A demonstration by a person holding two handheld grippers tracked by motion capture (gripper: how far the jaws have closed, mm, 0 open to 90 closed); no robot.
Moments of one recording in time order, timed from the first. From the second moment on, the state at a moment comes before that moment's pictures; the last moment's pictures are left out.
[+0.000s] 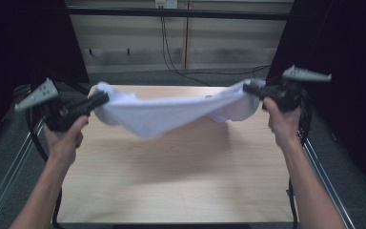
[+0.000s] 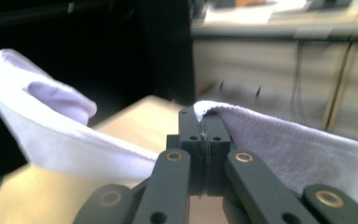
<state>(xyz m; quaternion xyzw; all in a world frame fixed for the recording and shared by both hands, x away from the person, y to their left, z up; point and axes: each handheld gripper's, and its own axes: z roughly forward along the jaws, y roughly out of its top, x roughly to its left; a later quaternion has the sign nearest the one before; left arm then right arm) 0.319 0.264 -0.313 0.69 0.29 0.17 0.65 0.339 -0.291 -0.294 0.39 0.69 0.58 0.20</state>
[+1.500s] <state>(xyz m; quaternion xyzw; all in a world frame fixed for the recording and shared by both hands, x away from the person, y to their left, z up) 0.294 0.238 -0.466 0.78 0.33 0.02 0.53 0.248 -0.289 -0.456 0.44 0.75 0.48 0.13</state>
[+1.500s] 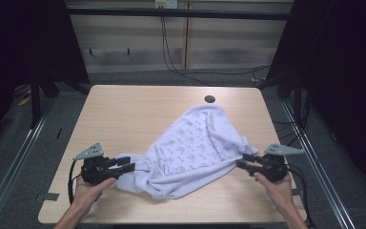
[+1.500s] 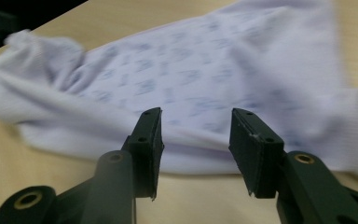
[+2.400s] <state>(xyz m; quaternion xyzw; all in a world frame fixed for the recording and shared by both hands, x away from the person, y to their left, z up) 0.282 0.155 -0.483 0.84 0.25 -0.06 0.49 0.261 -0.125 -0.470 0.28 0.83 0.47 0.00</state>
